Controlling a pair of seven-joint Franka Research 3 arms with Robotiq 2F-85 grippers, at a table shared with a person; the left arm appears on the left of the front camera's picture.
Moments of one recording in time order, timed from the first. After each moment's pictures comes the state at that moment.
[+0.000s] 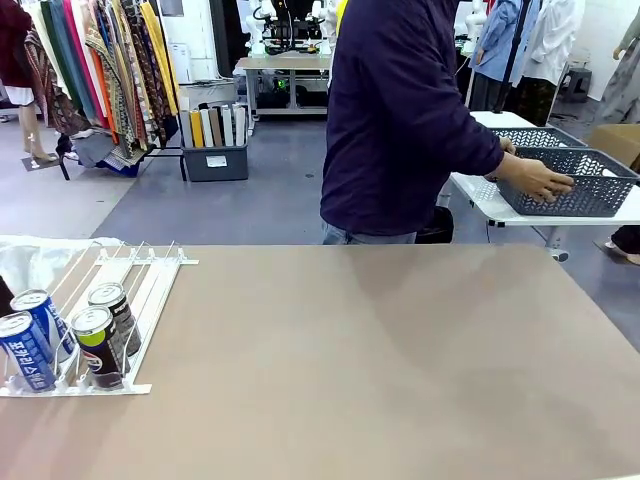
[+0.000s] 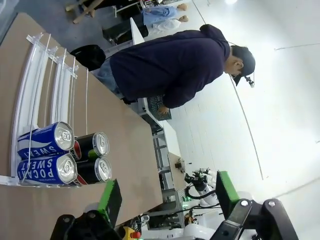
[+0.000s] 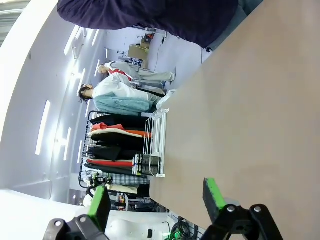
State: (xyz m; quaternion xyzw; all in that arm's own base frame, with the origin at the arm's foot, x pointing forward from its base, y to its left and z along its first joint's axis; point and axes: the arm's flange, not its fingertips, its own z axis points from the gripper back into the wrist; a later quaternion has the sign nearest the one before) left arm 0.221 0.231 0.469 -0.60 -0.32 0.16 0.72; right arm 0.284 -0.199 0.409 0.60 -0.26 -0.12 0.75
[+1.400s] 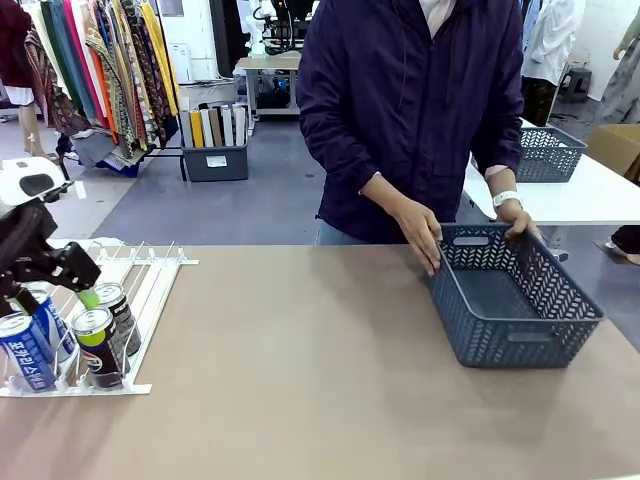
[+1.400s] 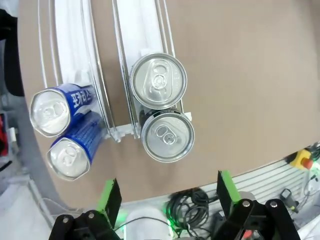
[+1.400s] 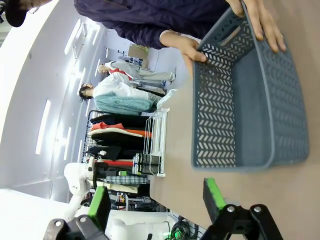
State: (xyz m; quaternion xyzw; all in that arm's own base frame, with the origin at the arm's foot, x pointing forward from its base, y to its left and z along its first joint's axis) left arm 0.340 -0.038 0.484 -0.08 -0.06 -0.04 0.99; right arm 0.283 -0.199 0.410 0.60 -0.26 -0.12 0.75
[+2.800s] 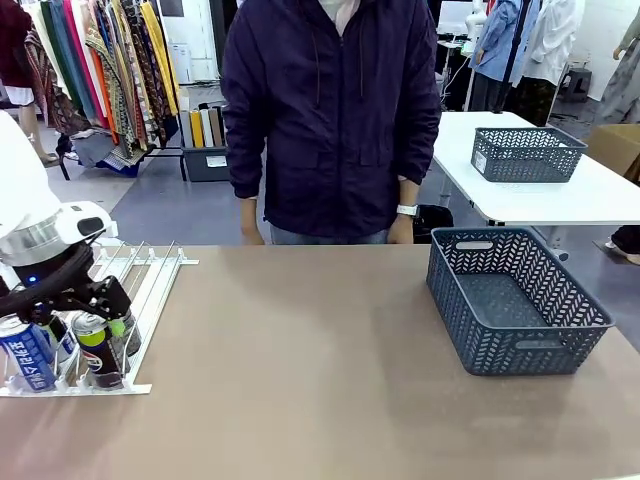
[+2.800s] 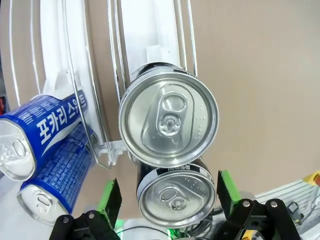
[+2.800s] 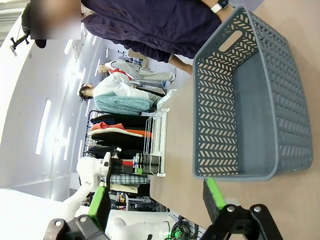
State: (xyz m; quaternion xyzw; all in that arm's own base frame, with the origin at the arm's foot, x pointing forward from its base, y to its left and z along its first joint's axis) left arm 0.372 -0.060 0.410 -0.04 -0.02 -0.02 1.00; right arm 0.283 -0.199 0.410 0.60 -0.26 -0.12 0.75
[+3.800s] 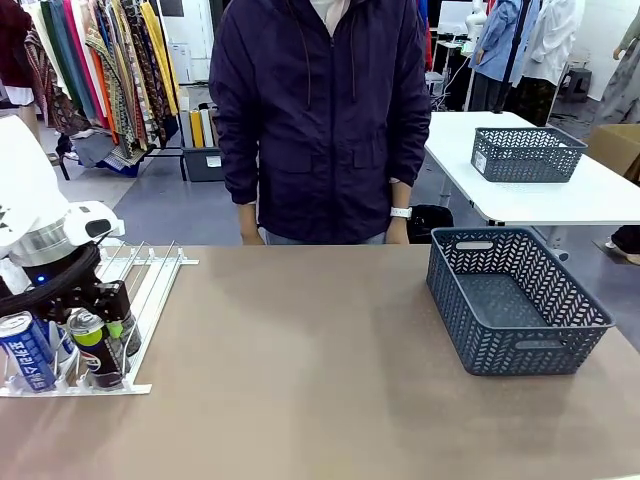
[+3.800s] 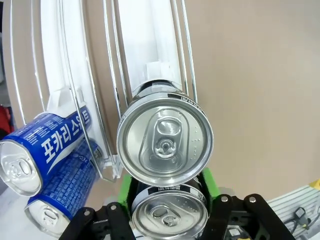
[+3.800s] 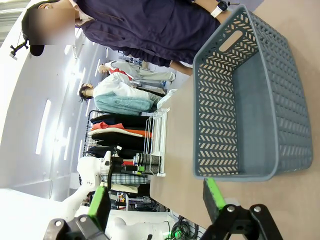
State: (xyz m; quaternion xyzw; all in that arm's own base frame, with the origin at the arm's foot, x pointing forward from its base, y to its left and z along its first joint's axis) left arm 0.379 -0.064 0.408 -0.03 -0.04 -0.03 1.00; right arm 0.283 -0.199 0.410 0.60 -0.26 -0.12 0.75
